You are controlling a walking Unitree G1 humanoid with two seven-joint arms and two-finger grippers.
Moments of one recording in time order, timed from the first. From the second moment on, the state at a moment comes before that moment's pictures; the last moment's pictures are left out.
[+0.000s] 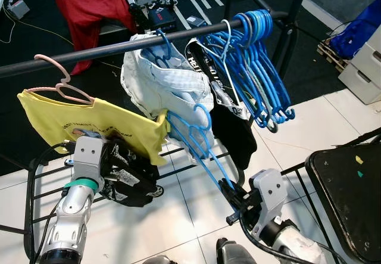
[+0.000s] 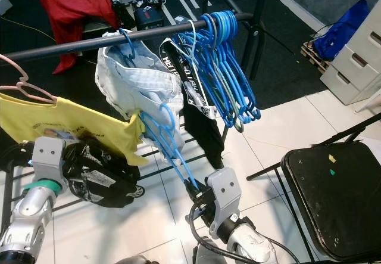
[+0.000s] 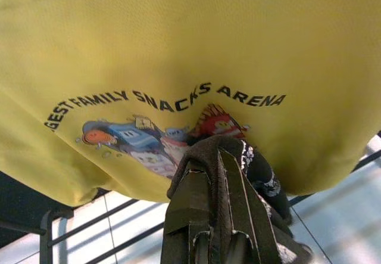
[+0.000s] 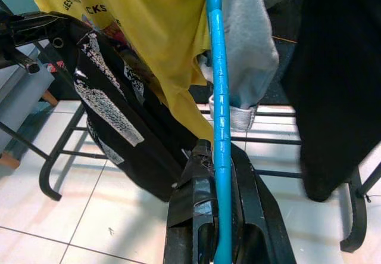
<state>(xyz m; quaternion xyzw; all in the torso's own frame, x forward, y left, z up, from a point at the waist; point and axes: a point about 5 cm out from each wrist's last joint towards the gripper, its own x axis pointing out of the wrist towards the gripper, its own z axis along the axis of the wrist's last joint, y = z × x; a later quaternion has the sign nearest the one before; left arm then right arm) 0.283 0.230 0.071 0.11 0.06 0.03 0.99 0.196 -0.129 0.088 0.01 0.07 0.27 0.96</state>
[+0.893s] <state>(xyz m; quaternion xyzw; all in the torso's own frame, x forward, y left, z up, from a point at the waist) 0.286 0.225 0.080 0.14 0.03 0.02 0.99 0.208 -0.128 0.095 0.03 0.03 0.25 0.97</state>
